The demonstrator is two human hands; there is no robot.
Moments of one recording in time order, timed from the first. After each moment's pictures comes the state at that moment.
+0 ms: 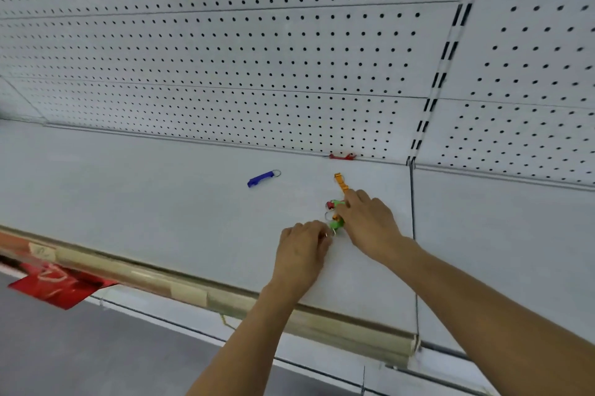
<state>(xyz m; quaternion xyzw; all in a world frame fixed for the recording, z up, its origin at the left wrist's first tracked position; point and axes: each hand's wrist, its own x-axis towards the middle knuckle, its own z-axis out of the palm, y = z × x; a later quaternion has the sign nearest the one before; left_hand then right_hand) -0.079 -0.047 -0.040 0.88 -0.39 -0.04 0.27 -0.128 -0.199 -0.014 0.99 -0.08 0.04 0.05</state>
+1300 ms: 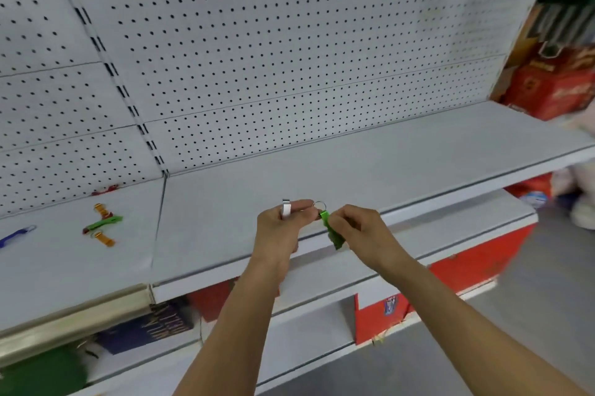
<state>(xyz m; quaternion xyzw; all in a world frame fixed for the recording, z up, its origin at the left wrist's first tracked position) -0.507 -0.214 0.068 0.65 -0.28 -0.42 0.57 -0.648 -0.266 0.060 0.71 -0.43 0.28 -0.49</state>
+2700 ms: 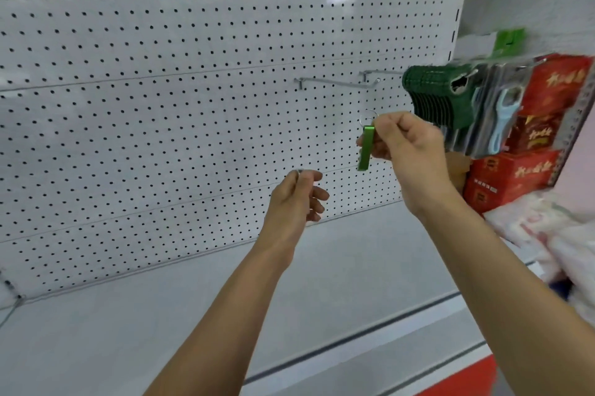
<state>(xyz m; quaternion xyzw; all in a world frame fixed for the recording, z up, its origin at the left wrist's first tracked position) -0.692 -0.512 0.195 0.56 -0.44 -0.32 0.63 -0.836 -0.577 0.249 0.59 -0.26 0.62 -0.45</state>
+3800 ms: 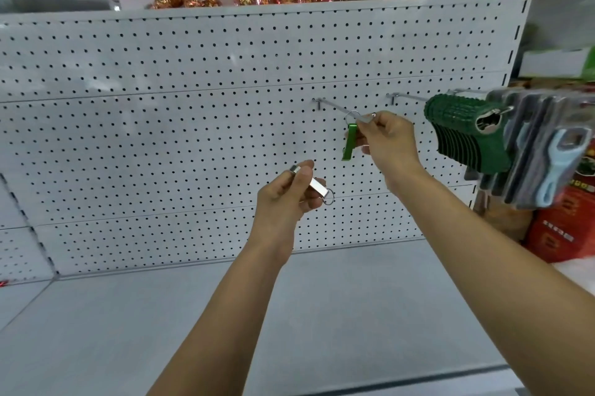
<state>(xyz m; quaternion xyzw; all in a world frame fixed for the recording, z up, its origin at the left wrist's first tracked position) -0.706 -0.568 0.218 0.47 -0.36 -0.28 0.75 -0.806 -0.703 0.276 0.65 -0.28 0.53 -0.46</state>
